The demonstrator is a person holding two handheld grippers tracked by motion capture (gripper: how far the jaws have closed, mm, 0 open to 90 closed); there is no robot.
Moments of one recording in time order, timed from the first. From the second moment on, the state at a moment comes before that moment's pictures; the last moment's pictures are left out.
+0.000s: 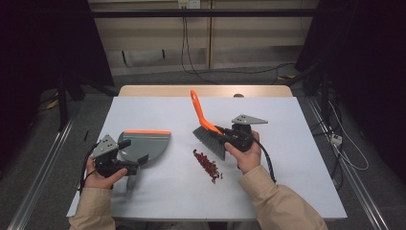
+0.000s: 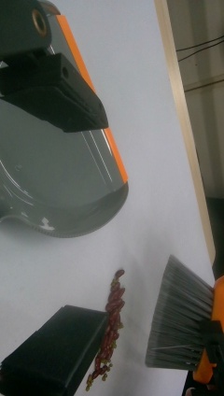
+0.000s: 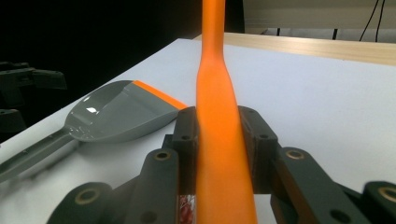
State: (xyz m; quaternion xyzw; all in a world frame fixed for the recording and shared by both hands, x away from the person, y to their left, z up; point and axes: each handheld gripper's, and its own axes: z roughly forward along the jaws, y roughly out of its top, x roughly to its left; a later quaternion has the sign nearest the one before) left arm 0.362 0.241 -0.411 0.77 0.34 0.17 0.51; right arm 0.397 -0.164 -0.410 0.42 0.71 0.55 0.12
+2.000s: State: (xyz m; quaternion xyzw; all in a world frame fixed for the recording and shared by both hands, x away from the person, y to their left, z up) left arm 0.363 0.244 -0.409 0.76 0.34 0.17 0.52; right arm 0.412 -0.145 -0.435 0.12 0.86 0.48 0.13
